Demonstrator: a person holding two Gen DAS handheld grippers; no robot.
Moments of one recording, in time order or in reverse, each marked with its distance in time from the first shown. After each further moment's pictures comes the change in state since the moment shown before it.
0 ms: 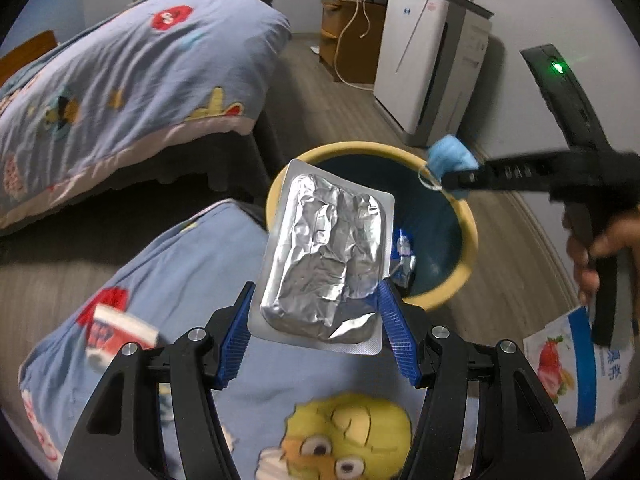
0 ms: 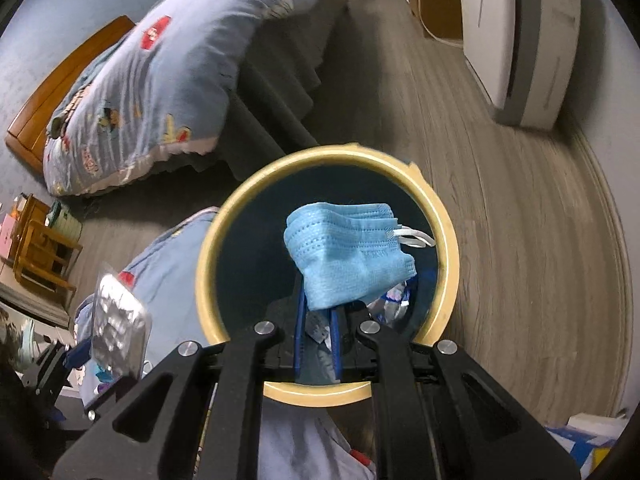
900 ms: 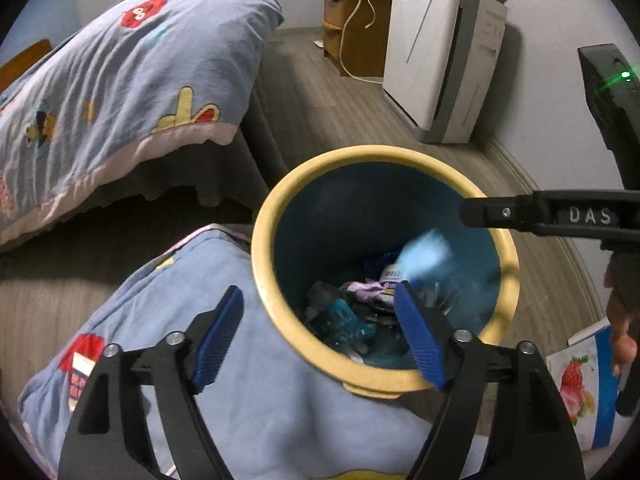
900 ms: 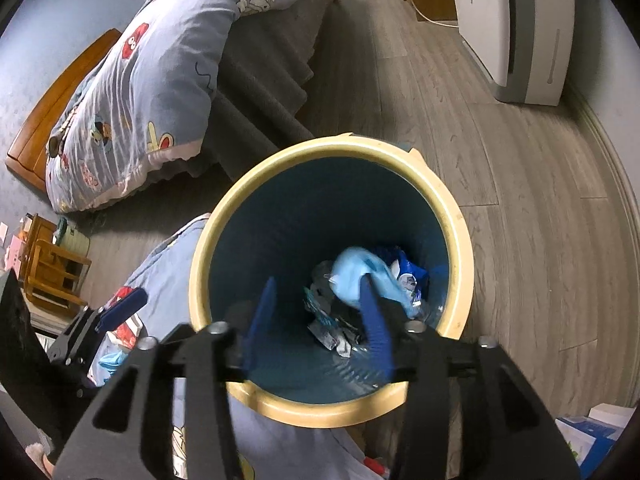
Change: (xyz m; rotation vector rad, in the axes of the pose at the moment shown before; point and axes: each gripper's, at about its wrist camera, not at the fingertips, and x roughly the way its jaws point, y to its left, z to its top) left arm 0.058 -0.005 0.030 0.018 0.005 0.042; right arm 0.017 -0.011 0.005 0.062 -0.001 0.042
